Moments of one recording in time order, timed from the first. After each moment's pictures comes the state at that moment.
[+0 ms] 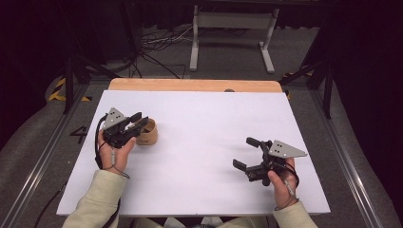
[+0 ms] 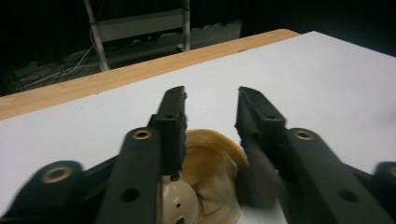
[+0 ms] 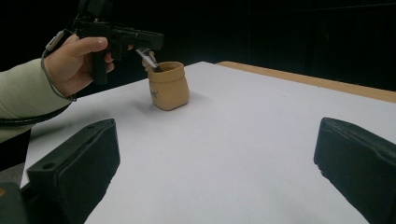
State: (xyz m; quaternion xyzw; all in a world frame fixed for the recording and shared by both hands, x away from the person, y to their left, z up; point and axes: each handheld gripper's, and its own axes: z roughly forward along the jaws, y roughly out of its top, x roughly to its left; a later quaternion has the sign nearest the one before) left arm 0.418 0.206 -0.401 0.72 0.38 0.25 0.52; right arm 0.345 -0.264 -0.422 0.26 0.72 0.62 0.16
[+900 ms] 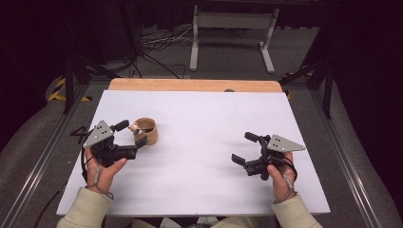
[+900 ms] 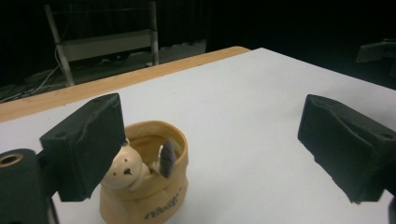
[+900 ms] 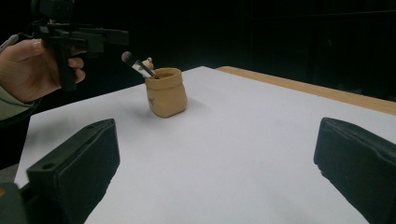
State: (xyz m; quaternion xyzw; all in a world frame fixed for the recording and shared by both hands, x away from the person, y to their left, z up) left arm 0.365 0.222 -0.396 0.72 0.33 0.22 0.58; right arm 0.359 -0.262 -0.416 0.26 0.72 0.62 0.16
